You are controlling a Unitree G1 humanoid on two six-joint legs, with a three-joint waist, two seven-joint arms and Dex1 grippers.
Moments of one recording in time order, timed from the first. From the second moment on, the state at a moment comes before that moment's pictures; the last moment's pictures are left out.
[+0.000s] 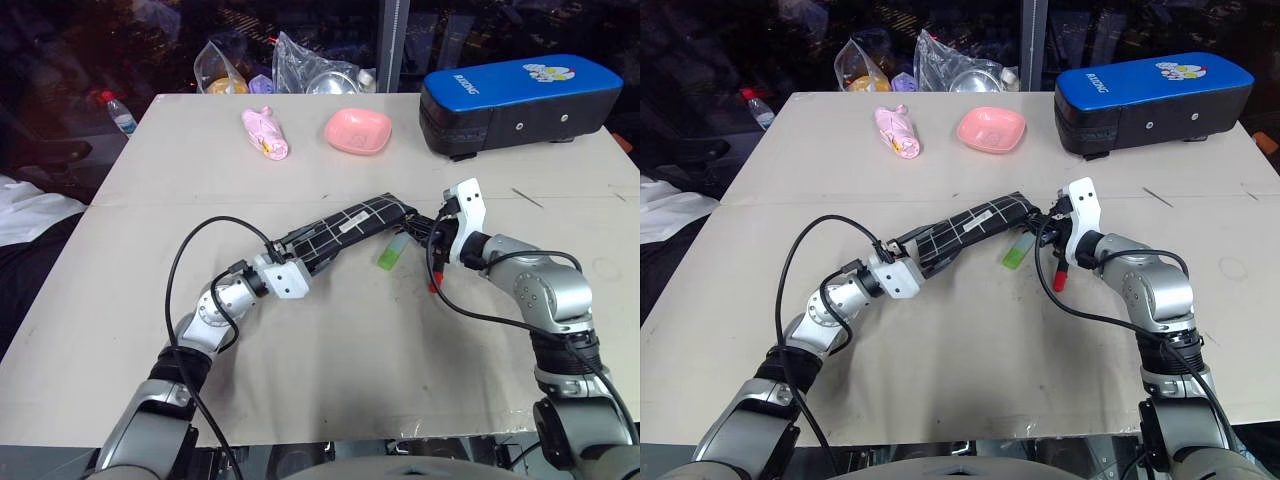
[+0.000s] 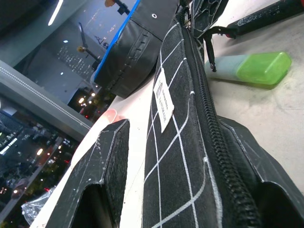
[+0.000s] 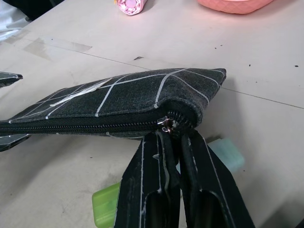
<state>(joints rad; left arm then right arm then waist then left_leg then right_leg) -0.39 0.52 -0.17 0.53 0.22 -0.92 -0.45 -0.48 -0.33 0.00 -0.14 0.45 0.85 0.50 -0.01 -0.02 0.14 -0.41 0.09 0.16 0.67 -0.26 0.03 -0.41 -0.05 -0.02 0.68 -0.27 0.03</state>
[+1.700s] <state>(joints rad) -0.09 0.38 -0.11 -0.02 0.32 -0.38 -0.26 -0.57 -0.19 0.08 -0.03 0.28 0.76 0.38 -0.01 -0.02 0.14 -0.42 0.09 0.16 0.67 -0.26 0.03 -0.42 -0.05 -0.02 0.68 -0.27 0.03</state>
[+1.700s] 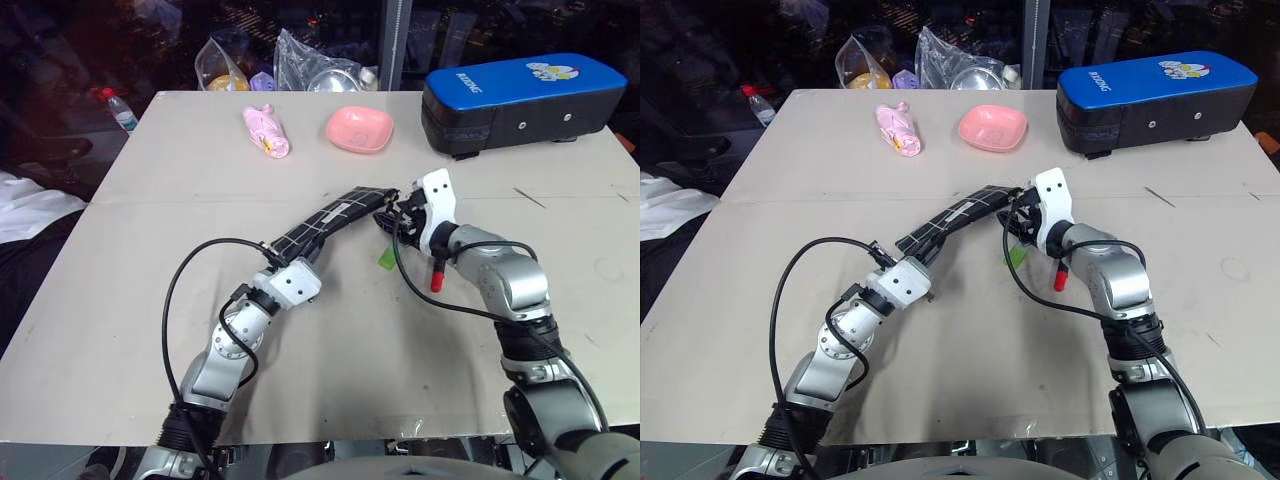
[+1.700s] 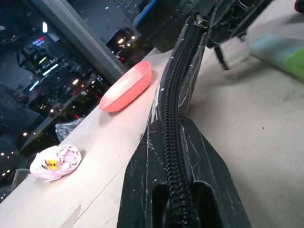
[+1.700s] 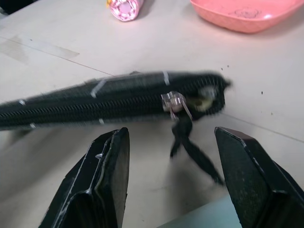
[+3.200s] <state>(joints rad) -0.08 0.37 -0.13 -0.03 0.33 -0.35 -0.23 -0.54 -0.36 0.35 -0.04 0.03 0.25 0.73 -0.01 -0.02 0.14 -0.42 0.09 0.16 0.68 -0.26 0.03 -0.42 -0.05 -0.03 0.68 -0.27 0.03</state>
